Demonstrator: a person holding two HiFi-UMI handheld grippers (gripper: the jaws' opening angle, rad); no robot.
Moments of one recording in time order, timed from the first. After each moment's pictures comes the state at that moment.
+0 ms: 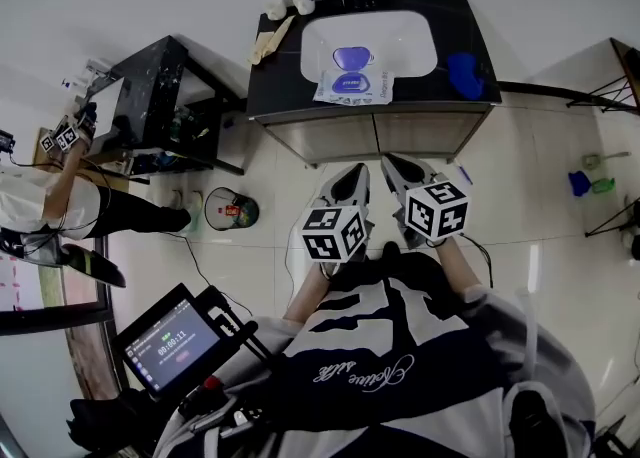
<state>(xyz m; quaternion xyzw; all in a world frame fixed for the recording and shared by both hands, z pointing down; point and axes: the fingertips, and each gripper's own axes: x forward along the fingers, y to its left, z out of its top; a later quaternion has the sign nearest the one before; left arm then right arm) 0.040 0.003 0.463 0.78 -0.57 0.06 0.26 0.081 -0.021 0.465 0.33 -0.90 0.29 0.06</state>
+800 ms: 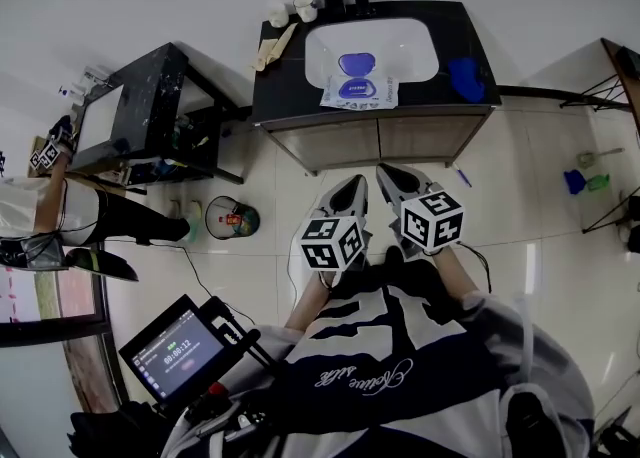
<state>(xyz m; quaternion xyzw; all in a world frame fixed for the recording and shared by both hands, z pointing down) 0.019 0.030 0.466 0.78 -0.56 0.05 0.27 0.055 0.008 0.455 0.33 -0.90 0.27 0.06</state>
